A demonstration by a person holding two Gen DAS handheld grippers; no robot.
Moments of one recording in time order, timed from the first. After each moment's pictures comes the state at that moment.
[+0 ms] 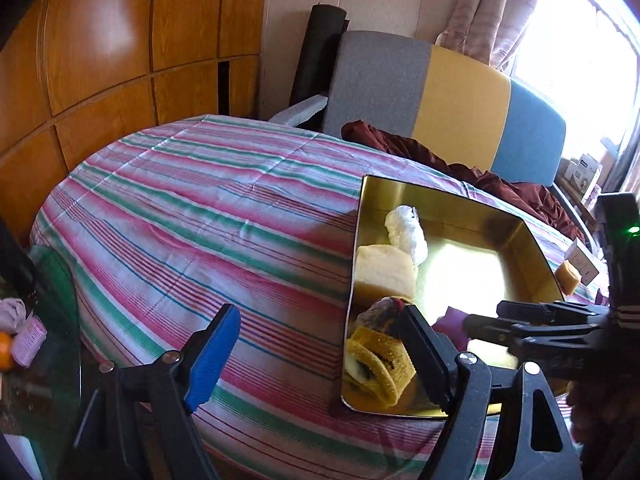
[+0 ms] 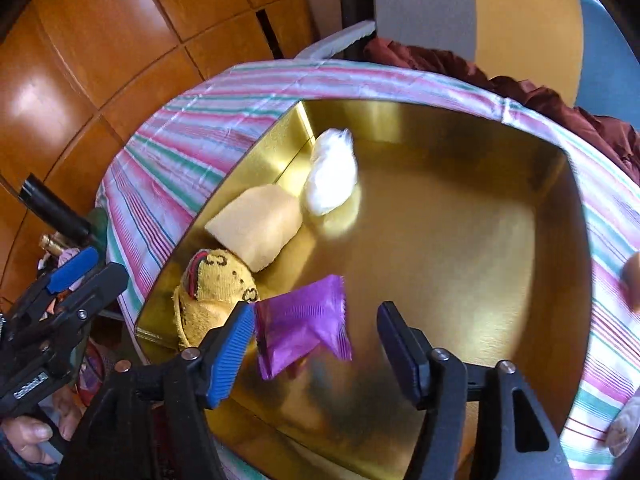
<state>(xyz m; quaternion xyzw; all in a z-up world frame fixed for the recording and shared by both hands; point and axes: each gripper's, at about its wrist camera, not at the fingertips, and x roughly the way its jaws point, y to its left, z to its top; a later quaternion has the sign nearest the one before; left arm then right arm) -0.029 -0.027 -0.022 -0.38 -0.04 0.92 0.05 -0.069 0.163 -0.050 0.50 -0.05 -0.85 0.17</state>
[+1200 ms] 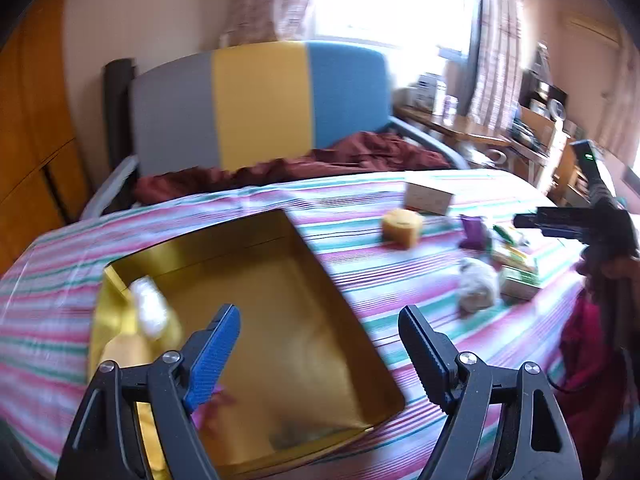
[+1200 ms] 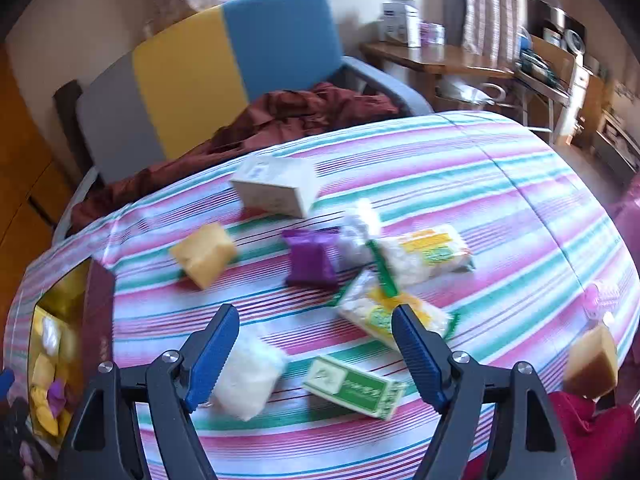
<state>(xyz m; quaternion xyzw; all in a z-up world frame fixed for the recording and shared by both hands) -0.001 0.202 0.021 -0.33 0.11 0.88 0.33 0.065 0.528 -0.006 0.41 -0.22 -0.85 -0.25</state>
